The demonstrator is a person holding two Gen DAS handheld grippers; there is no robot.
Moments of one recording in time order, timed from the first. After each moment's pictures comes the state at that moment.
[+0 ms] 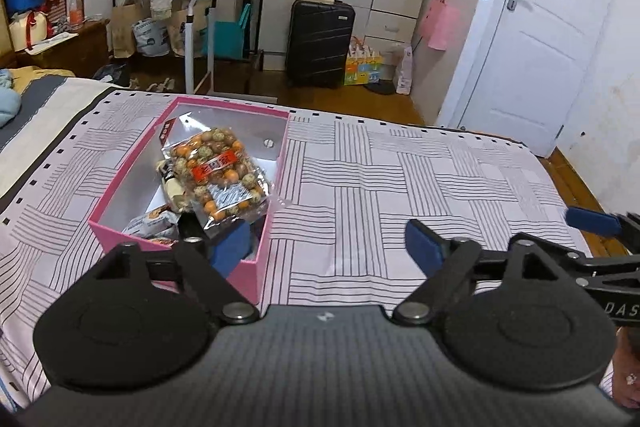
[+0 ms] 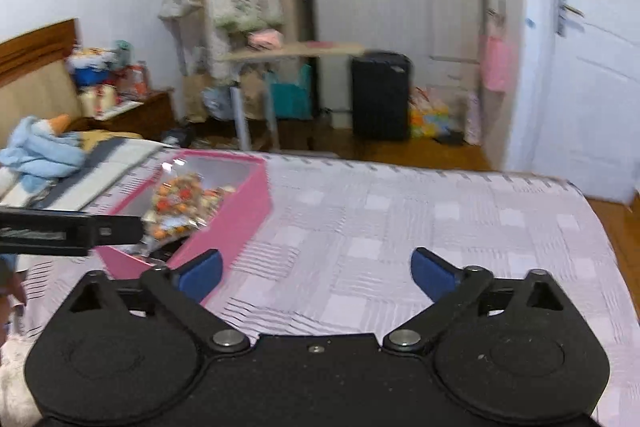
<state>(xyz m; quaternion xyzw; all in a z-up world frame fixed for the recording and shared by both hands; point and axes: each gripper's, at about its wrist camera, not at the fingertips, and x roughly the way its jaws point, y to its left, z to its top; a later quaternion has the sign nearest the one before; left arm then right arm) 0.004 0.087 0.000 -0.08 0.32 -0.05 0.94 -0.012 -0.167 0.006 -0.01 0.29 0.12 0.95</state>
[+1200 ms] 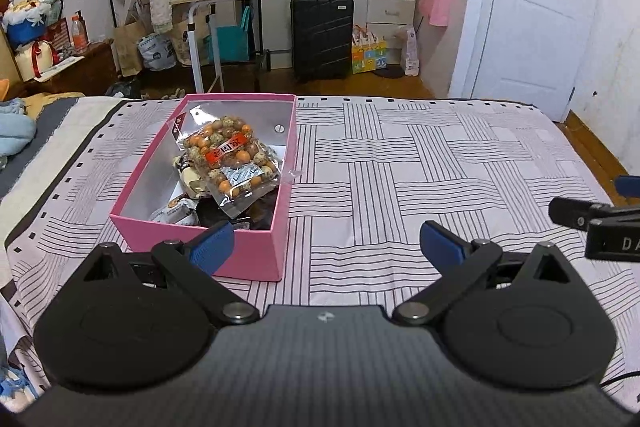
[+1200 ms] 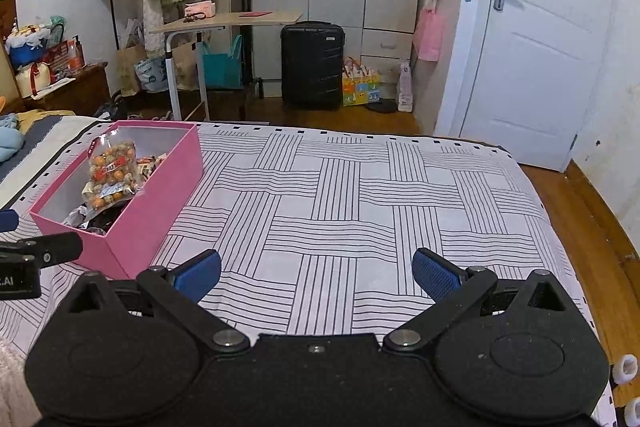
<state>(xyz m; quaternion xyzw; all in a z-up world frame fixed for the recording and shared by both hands) -0.027 0.066 -0.010 -0.01 0.33 -0.04 0.94 -0.033 -0.178 0.002 -0.03 0.33 0.03 0.94</state>
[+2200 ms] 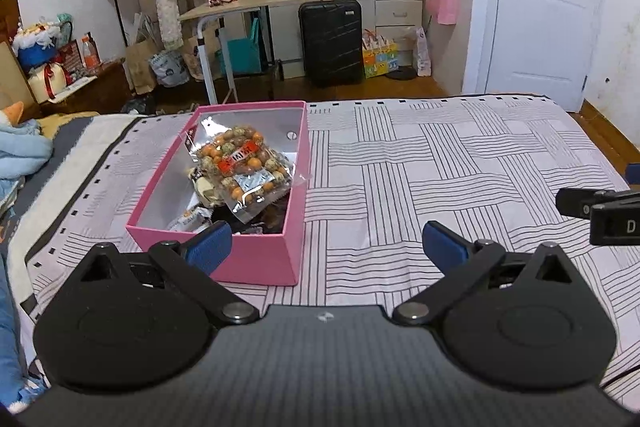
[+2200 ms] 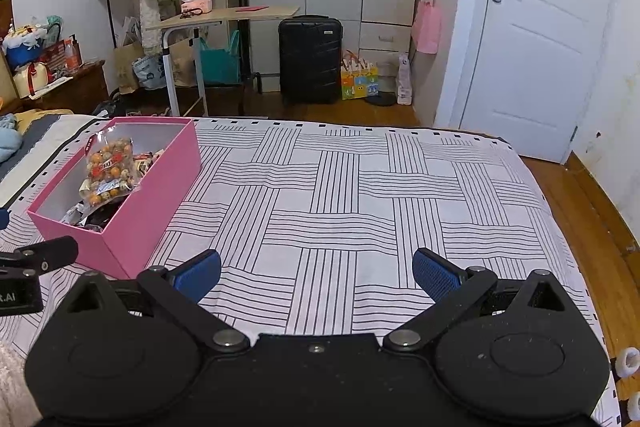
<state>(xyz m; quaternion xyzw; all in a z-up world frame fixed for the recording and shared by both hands) -0.034 0.053 -0.010 0.02 0.32 -0.02 0.95 -0.027 -0.180 -0.004 -0.03 0.34 0.03 0.94</state>
